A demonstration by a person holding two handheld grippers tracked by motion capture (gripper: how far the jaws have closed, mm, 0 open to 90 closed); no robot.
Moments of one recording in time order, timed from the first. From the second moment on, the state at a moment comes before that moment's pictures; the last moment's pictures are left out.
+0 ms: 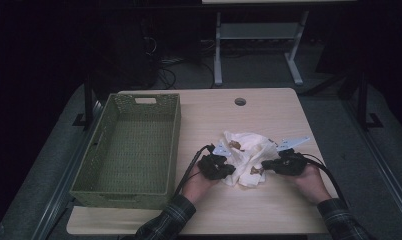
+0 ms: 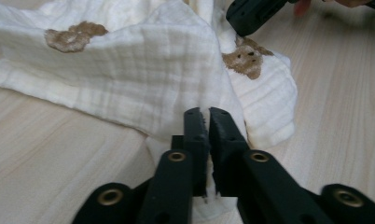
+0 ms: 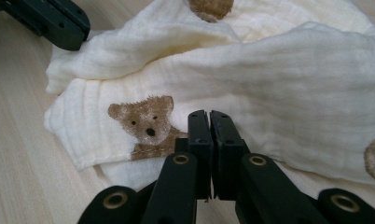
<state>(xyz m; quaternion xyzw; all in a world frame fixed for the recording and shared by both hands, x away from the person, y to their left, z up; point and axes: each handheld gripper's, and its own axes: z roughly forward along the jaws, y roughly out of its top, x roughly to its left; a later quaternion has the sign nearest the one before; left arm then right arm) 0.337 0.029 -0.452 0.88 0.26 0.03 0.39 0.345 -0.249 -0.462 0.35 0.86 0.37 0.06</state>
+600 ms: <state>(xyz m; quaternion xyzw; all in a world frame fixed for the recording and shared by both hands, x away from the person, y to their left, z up) 0.340 0.034 -0.446 0.87 0.27 0.04 0.40 0.339 -0.265 -0.446 0.34 0.85 0.40 0.08</state>
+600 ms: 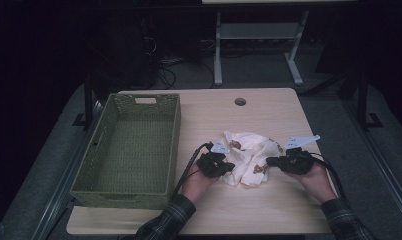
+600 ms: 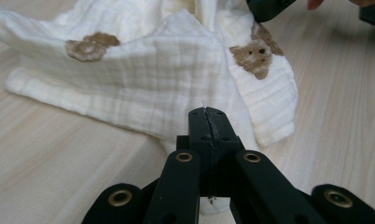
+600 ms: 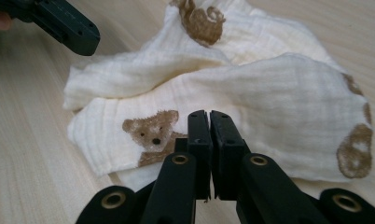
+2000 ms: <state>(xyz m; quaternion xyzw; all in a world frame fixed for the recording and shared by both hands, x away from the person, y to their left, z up) 0.349 0.055 -0.426 0.83 0.33 0.10 0.44 0.340 -0.354 -0.431 0.42 0.80 0.39 0.15</state>
